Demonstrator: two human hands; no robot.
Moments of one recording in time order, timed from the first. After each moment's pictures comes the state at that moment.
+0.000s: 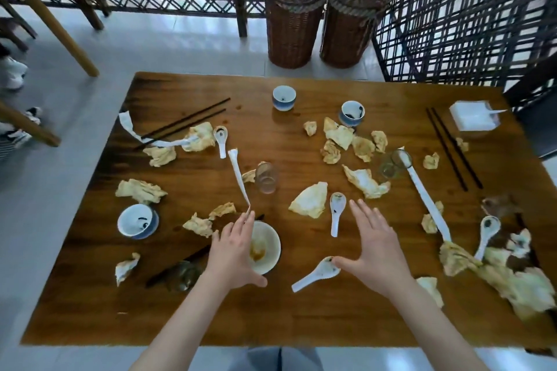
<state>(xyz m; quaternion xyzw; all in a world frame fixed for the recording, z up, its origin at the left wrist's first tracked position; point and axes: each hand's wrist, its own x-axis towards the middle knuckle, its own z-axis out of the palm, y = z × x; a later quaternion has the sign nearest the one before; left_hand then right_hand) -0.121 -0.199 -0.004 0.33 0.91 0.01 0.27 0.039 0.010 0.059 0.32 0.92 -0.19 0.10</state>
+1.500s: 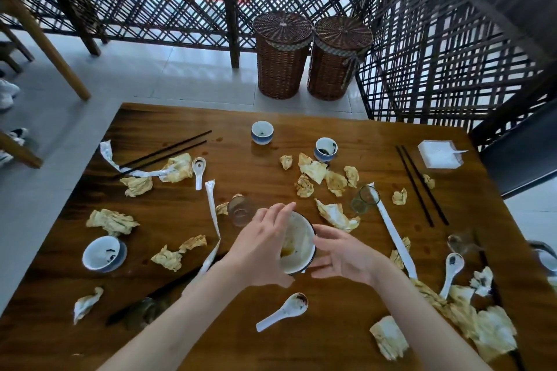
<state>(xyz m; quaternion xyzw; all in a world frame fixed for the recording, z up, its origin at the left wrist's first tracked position) -0.114 -0.089 0.080 0.50 0.83 0.17 0.16 -0.002 0.083 0.082 0.32 0.51 -0.77 0.22</state>
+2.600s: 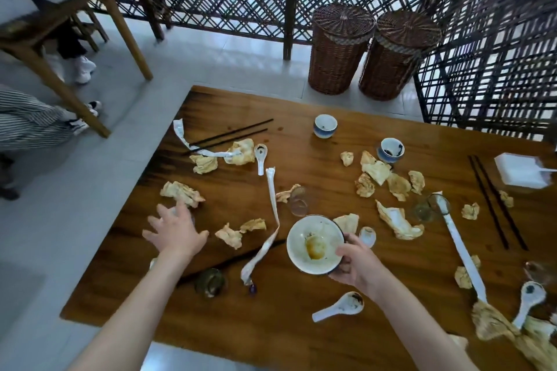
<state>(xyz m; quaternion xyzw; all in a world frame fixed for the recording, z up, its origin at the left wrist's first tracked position) -0.226 -0.285 0.020 -0.03 0.98 -0.02 0.18 -0.044 -0.007 0.042 0.48 0.47 -0.73 0.13</state>
